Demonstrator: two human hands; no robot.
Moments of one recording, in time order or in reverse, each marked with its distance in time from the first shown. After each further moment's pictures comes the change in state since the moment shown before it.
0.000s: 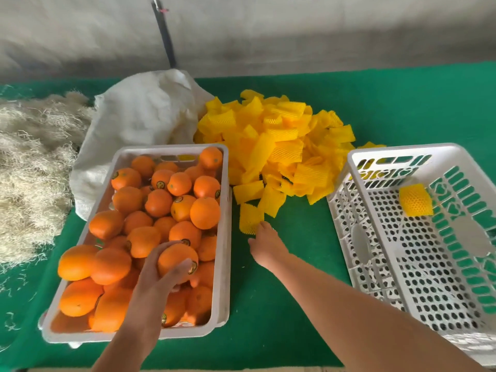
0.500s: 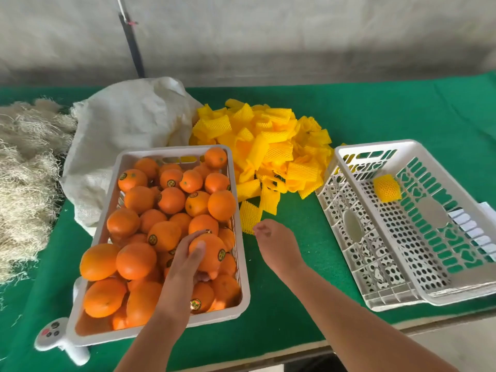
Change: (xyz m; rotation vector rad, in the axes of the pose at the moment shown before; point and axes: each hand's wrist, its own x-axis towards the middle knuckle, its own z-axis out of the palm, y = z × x) left_hand 0.011 -0.015 -0.031 -0.071 -0.256 0.050; right_hand -0.109 -0.062 -0.009 0.412 0.342 0.018
